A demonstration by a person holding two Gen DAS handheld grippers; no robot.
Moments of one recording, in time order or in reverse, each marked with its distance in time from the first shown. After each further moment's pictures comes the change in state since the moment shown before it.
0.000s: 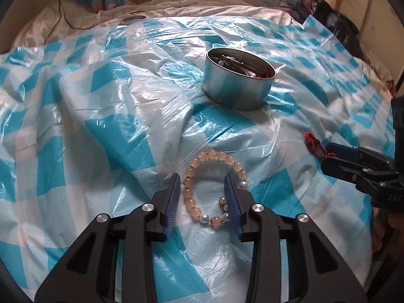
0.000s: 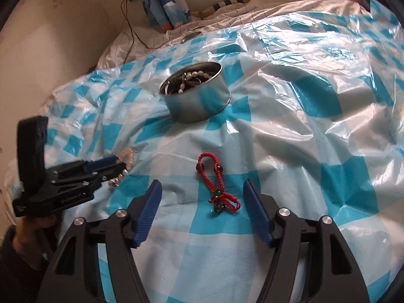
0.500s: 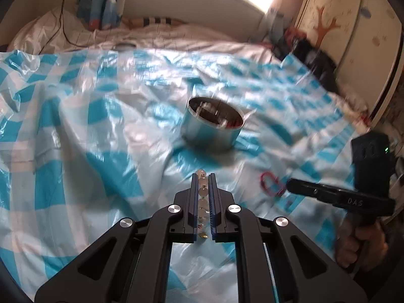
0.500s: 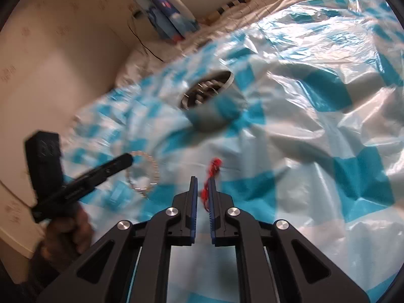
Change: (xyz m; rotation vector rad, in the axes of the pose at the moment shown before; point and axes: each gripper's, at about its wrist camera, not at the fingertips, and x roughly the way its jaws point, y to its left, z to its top) left arm -0.048 0.010 0.011 -0.079 -0.199 -0.185; right arm -0.021 -0.018 0.006 0.165 -0.076 0.278
